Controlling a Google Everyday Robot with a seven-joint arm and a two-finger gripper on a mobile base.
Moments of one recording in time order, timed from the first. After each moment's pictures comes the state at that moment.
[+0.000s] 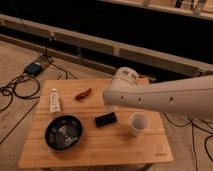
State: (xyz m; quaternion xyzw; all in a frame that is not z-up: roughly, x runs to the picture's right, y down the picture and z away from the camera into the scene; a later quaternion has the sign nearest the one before) arm 0.020 0.057 0.710 -0.14 0.03 0.65 0.74
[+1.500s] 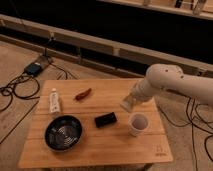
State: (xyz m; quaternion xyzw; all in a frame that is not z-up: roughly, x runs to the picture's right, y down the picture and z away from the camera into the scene) arm 0.133 0.073 0.723 -0.27 0.11 0.85 0.43
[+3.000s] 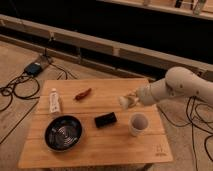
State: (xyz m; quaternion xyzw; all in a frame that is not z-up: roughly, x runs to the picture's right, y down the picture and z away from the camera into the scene) arm 0.121 0.076 0.689 -0.40 0.12 0.90 0.13
